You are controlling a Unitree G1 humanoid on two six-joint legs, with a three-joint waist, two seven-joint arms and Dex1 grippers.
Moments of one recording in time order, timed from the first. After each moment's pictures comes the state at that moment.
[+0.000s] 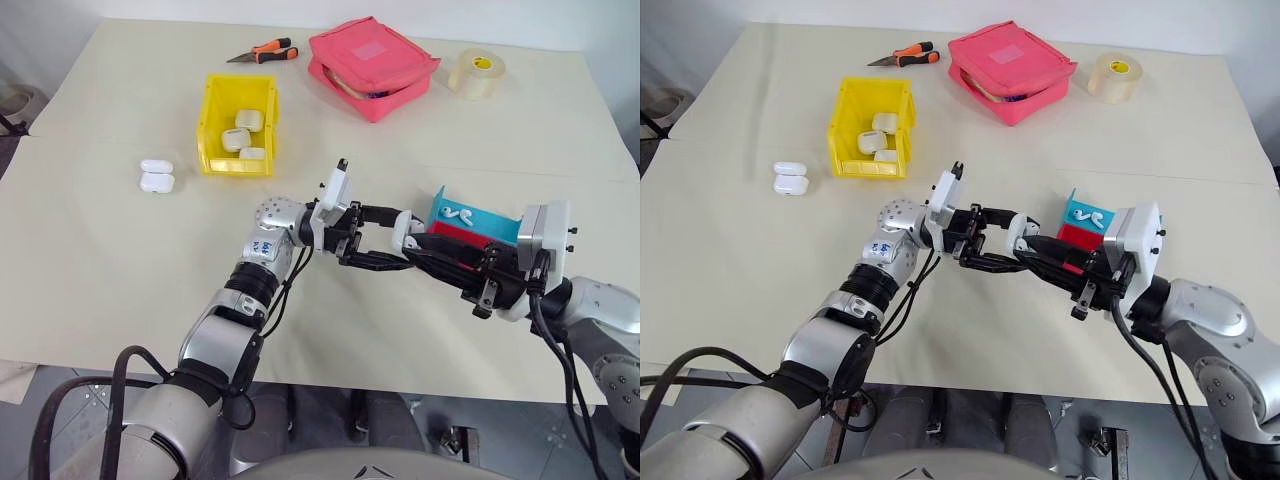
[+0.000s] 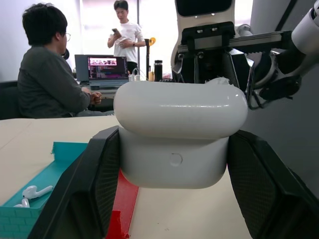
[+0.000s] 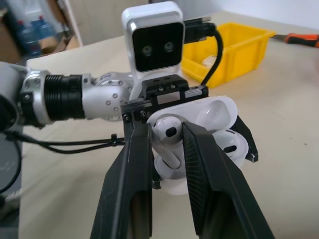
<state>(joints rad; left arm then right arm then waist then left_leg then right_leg) -0.94 0.01 -0.12 0.84 -0.39 -0.19 -1.50 -0.02 -0.80 -0.21 -0.61 0.92 0.52 0.72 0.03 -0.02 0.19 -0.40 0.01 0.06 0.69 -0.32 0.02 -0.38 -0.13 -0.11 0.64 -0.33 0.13</state>
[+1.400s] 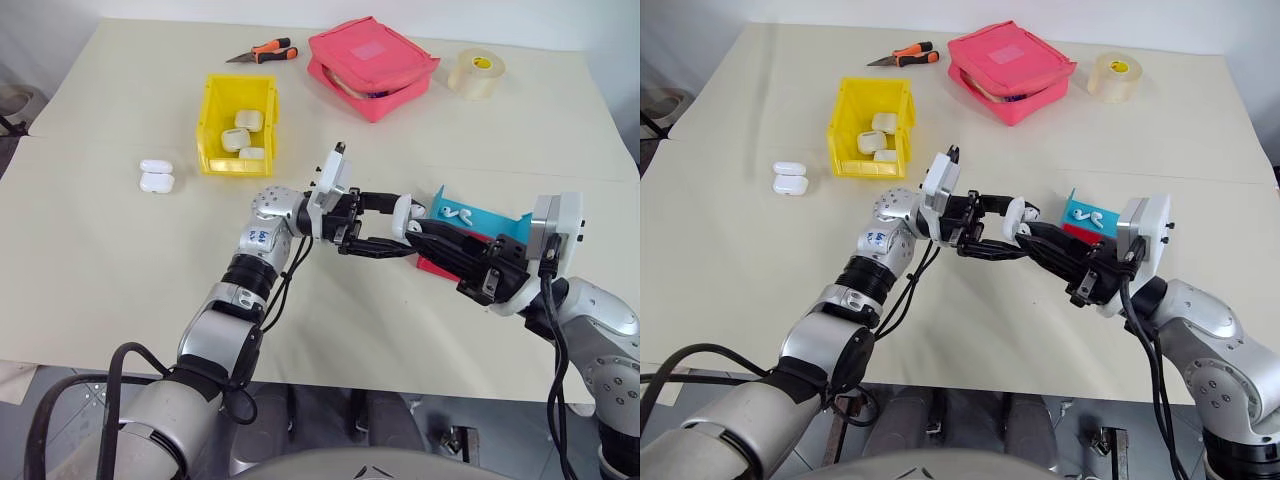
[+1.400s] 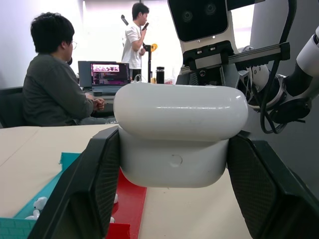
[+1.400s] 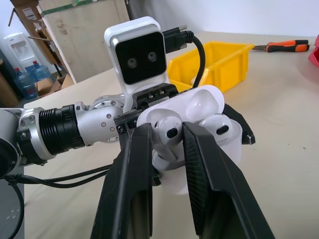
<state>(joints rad) -0.97 0.01 -0.08 0.81 -0.39 -0.11 -1.50 -0.03 -0.67 -0.25 -0.65 1.00 0.59 0.58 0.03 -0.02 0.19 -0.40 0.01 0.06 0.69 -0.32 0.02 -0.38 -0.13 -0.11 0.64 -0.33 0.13</state>
